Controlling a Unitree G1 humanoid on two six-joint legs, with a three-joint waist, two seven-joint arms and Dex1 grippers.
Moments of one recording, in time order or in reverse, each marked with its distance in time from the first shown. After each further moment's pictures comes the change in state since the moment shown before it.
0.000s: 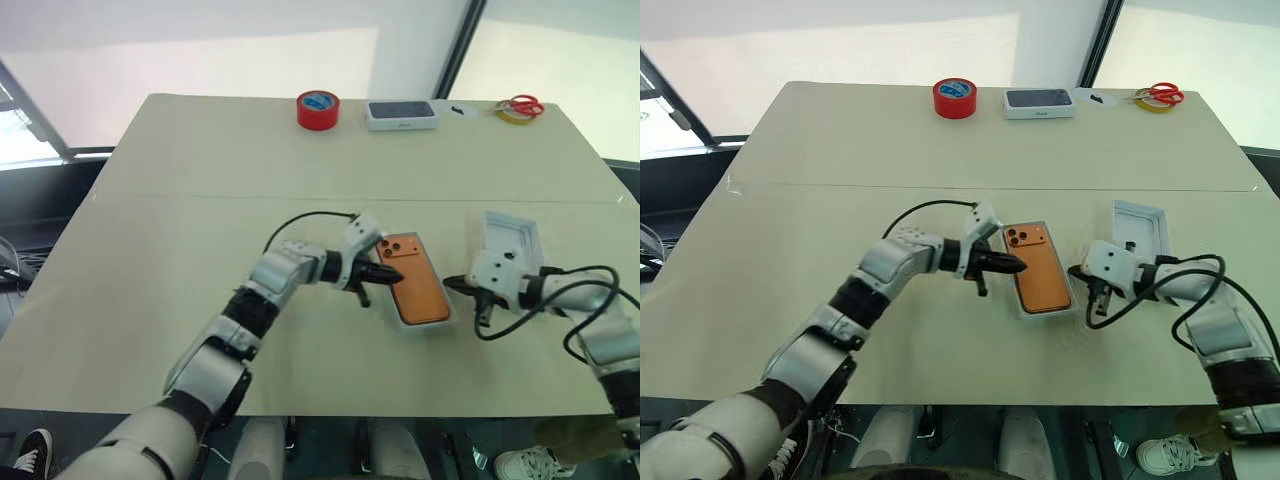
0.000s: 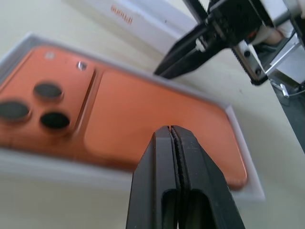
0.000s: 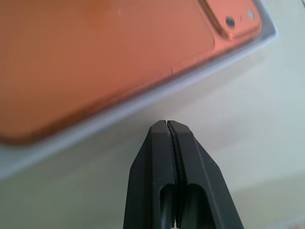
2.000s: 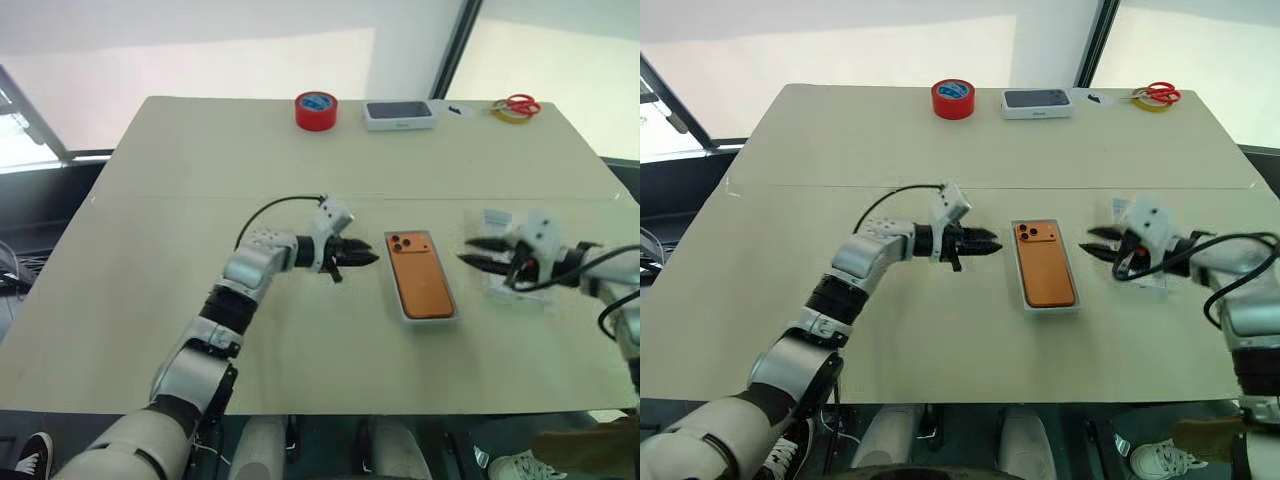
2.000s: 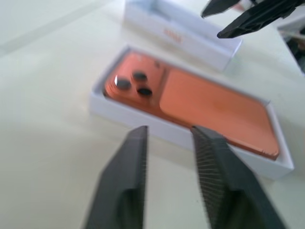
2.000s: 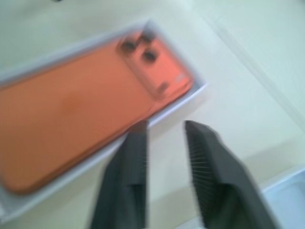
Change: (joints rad) left arm 0.071 0.154 0.180 -0.171 0.047 -0.061 -0.041; right arm -0.128 -0.024 -0.163 -0.087 0.244 0.311 0.015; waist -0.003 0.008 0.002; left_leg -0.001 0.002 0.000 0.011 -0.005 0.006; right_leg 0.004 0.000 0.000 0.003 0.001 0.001
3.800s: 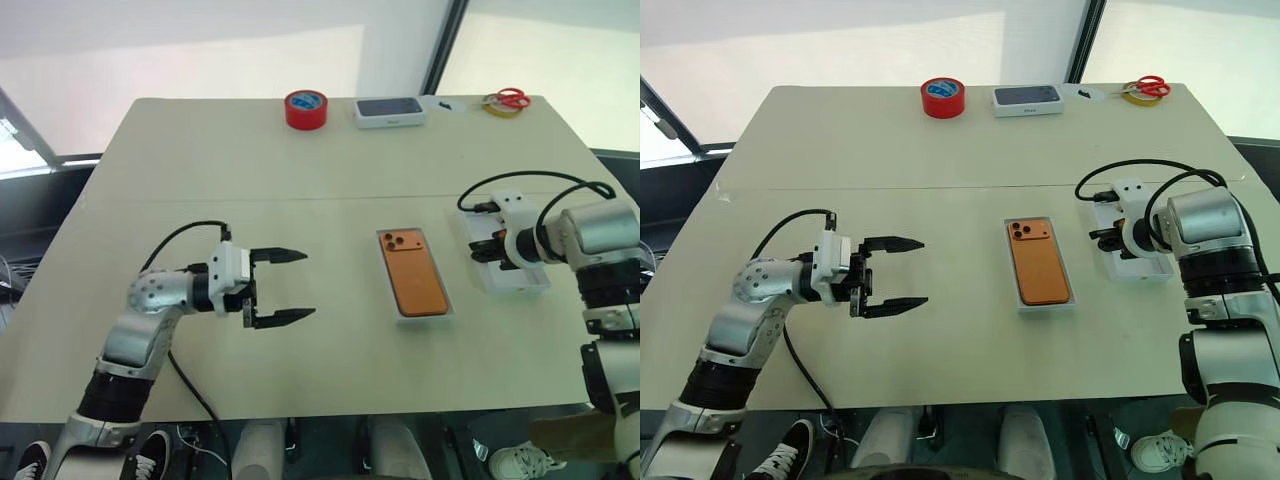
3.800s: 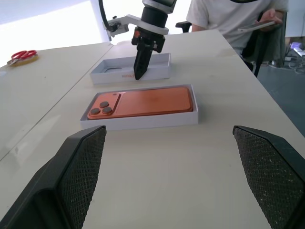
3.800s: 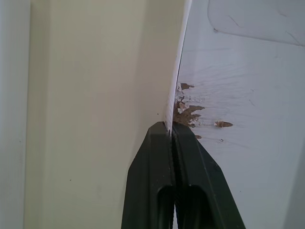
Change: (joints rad) left arm 0.506 0.349 0.129 -0.507 -0.192 -0.418 -0.216; right arm -0.495 0.122 0.262 0.293 -0.001 1.094 -0.438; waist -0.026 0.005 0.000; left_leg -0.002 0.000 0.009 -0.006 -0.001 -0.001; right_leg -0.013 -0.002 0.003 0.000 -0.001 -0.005
